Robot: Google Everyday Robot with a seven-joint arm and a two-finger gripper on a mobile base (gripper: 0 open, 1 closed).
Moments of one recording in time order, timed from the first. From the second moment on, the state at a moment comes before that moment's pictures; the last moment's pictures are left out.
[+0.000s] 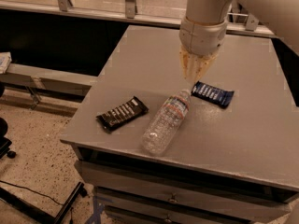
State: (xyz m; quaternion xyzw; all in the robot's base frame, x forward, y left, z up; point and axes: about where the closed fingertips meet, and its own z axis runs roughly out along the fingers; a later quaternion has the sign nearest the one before) arm 0.543 -0.120 0.901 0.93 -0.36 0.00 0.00
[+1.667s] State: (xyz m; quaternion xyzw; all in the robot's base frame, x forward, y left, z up) arm 0.519 -0.094 0.898 0.92 -0.40 -0.02 0.00
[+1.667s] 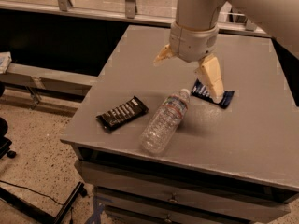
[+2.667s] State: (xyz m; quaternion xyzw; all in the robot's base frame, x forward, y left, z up) arm 0.521 -0.086 0.875 0.91 -0.41 -0.06 -0.01
